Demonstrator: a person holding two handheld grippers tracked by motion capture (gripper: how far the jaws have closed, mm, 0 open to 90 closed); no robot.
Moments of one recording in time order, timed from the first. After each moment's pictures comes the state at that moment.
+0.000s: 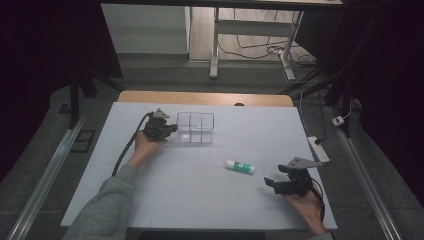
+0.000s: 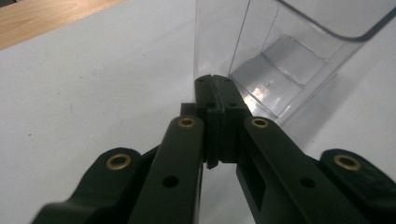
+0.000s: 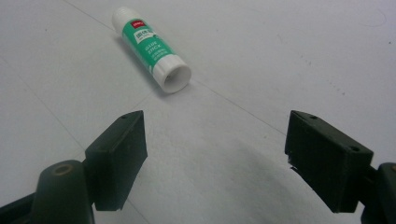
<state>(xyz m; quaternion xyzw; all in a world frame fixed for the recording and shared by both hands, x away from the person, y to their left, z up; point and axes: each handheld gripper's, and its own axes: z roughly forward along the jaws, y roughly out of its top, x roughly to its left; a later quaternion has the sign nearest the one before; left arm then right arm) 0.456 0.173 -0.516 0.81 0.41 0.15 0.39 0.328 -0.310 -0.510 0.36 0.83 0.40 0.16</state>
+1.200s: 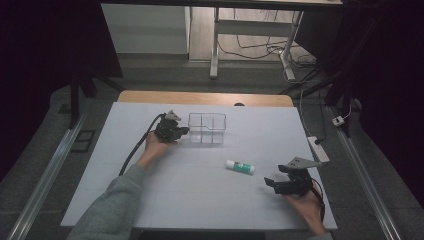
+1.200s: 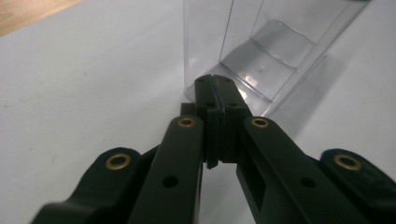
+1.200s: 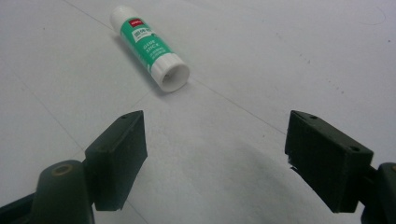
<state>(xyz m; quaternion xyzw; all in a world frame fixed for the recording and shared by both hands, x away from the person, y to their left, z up) 0.458 0.144 -0.517 0.83 0.37 0.14 0.39 0.329 -0.310 -0.510 0.36 0.83 0.40 0.16</state>
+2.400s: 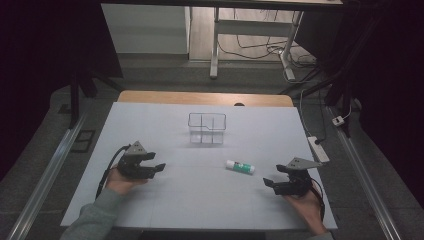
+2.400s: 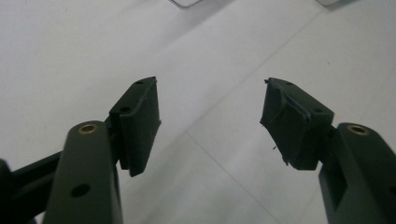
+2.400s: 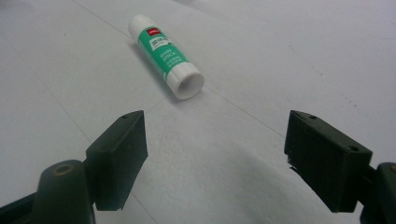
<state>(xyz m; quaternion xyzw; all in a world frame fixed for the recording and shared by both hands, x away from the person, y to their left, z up) 0.313 0.213 -0.513 0.83 0.38 0.13 0.39 0.327 -0.309 -0.508 0.34 0.83 0.41 0.15</state>
